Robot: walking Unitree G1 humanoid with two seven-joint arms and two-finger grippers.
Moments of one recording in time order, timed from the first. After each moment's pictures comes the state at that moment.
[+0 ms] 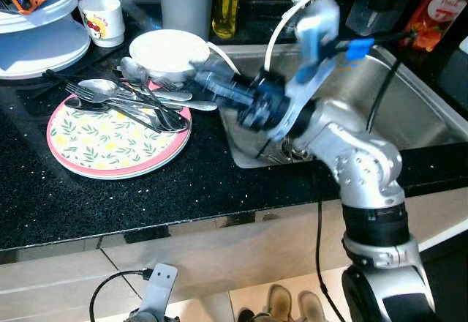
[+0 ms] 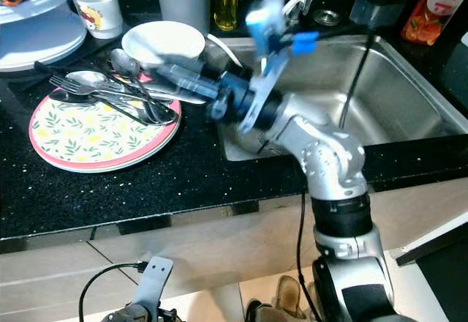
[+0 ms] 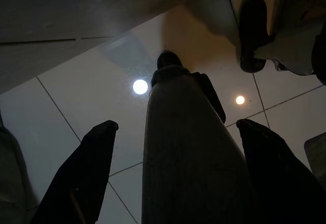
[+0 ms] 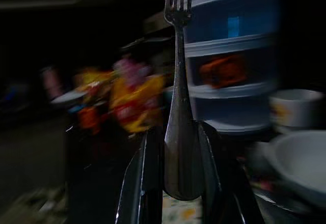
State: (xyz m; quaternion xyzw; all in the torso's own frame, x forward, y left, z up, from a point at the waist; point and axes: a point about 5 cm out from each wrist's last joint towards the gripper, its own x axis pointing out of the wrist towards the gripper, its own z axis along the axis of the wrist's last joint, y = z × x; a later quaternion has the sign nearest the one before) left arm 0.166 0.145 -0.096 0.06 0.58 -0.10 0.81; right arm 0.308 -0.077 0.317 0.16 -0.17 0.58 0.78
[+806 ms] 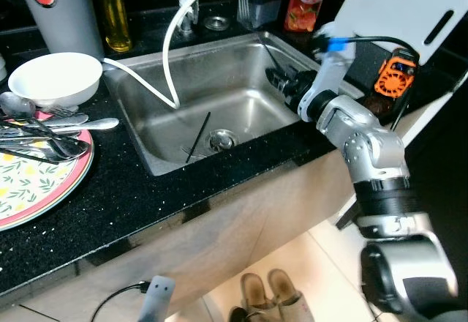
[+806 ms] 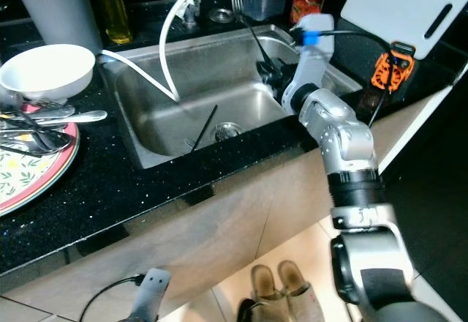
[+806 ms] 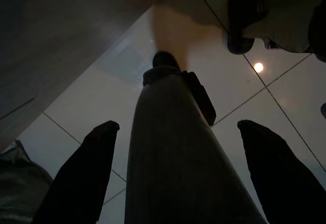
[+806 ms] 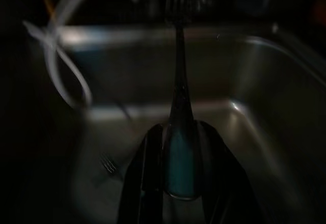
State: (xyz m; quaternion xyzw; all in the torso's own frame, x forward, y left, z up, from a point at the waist) left arm 0.152 0.147 -0.101 0.05 0.60 -0.09 0.79; right arm 0.386 -0.138 0.257 -0.01 -0.01 0.21 0.98
